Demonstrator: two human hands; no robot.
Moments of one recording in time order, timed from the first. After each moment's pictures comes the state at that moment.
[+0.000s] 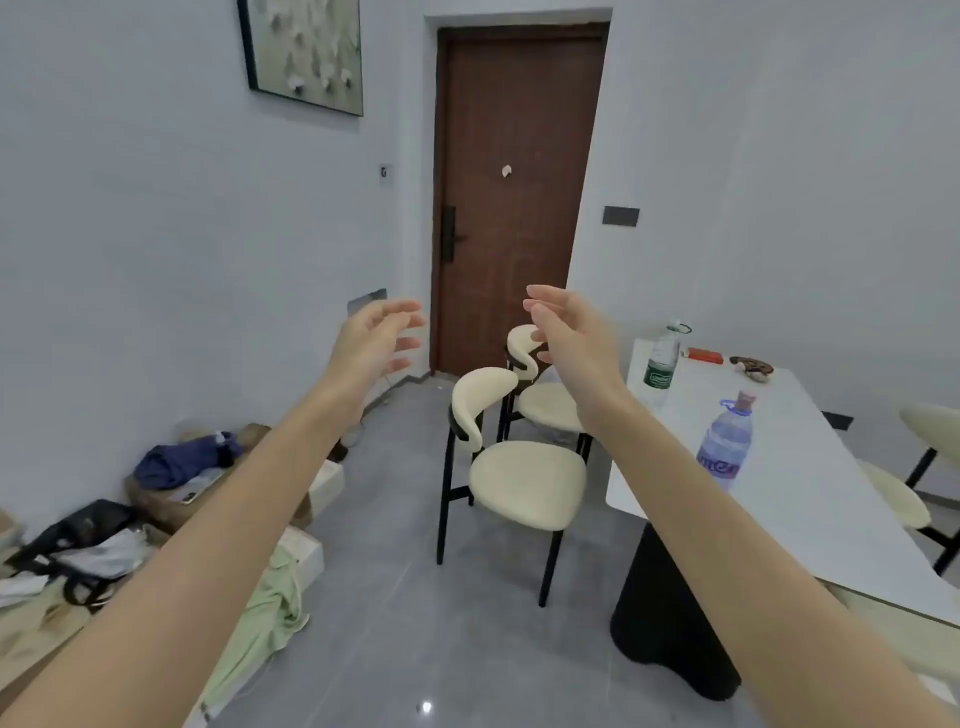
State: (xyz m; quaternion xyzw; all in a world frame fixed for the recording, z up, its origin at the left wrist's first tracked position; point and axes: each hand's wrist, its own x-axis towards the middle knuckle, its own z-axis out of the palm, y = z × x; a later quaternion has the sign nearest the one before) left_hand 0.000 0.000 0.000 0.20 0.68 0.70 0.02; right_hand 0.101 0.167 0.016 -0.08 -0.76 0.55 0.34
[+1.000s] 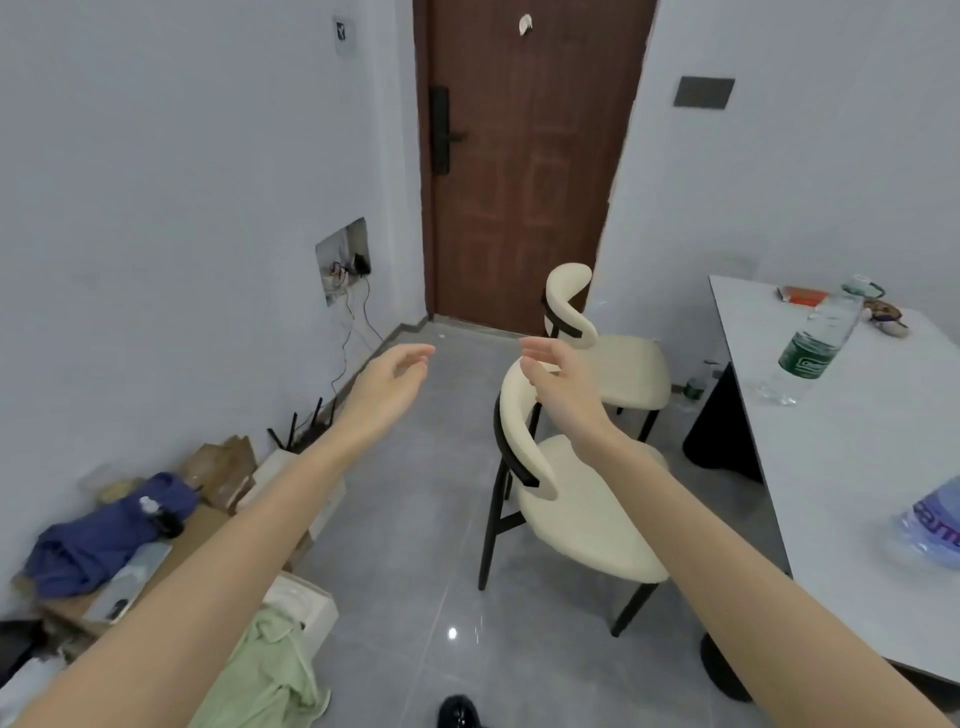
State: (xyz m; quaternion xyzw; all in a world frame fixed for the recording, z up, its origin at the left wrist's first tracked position) left_hand -0.524 0.098 -0.146 0.23 0.82 0.52 0.08; right_hand -0.424 0.264 -0.145 -0.21 -0.78 0.54 0.21
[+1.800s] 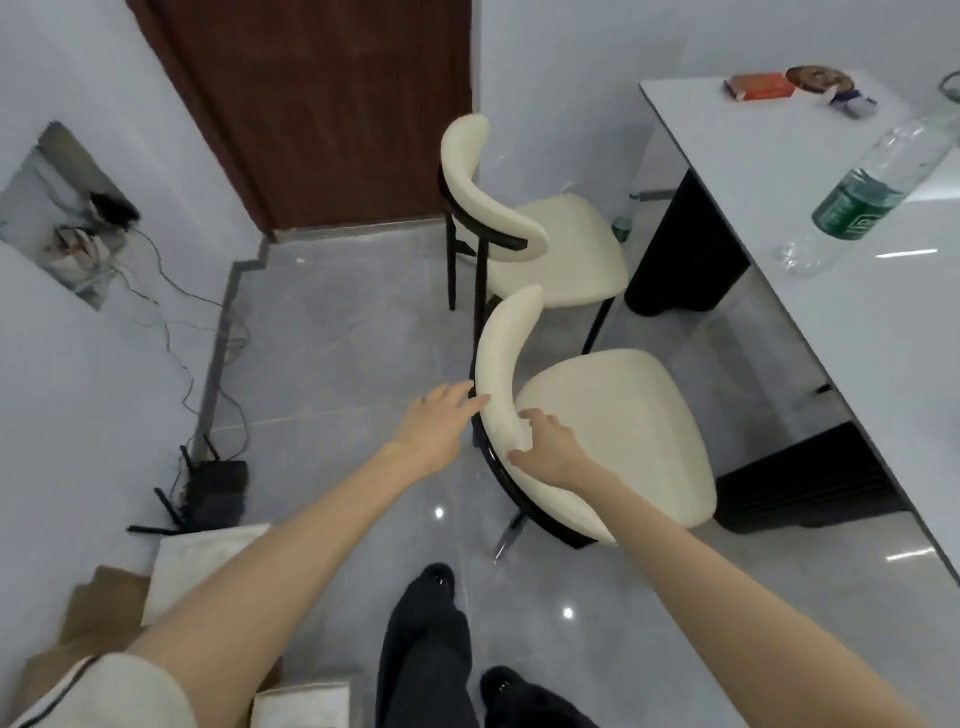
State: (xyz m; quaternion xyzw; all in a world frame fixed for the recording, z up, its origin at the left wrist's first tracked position) left_hand -0.863 0.354 -0.361 0.62 0.76 -0.05 0.18; right_hand -0.708 0.435 -0.369 -0.47 -0.78 0.39 -0.13
